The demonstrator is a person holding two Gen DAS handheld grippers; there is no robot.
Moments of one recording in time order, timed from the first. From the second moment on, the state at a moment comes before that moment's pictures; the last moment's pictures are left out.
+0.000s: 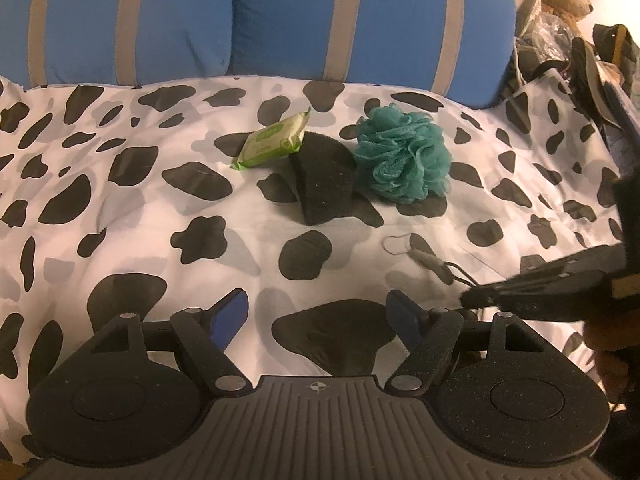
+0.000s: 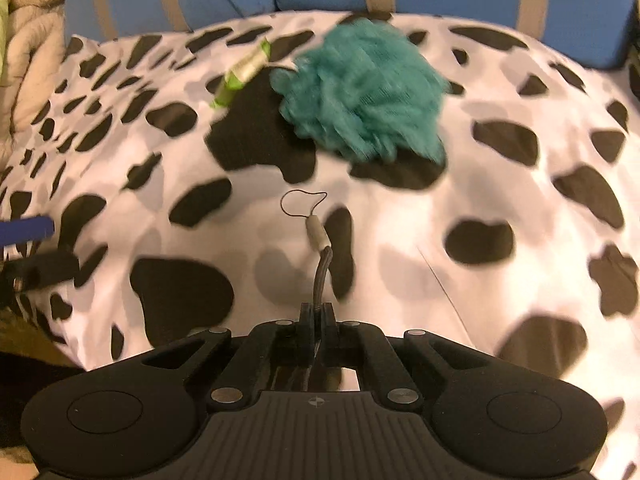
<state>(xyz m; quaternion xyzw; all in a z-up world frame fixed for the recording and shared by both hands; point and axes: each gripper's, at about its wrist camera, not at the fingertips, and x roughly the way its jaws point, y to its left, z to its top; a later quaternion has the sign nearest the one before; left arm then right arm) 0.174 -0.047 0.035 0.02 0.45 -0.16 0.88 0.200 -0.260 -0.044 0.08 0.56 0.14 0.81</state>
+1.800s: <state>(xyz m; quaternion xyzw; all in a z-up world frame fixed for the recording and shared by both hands) 0.222 -0.056 0.025 0.11 0.37 -0.13 0.91 0.170 -0.288 0.021 0.02 0.46 0.13 0.88</state>
